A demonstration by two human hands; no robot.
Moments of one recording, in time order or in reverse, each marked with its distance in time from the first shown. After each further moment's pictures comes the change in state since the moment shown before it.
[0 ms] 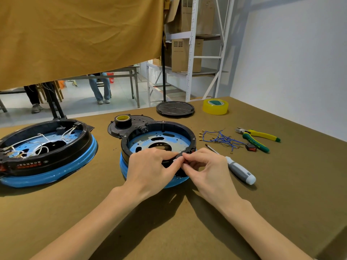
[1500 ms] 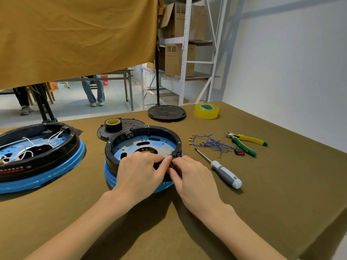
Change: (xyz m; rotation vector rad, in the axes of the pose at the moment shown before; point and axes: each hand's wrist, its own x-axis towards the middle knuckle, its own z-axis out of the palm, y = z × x) left_hand 0.007 0.012 0.004 0.066 -0.038 -0.036; right_hand -0.001 -0.006 0.004 -0.446 -0.165 -0.048
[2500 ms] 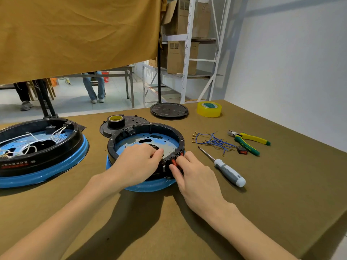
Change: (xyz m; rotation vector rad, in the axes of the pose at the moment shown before) left_hand 0.023 -0.024 -0.020 -0.043 -0.395 -0.153; right_hand -0.004 -0.002 0.006 -0.053 -0.009 -0.012
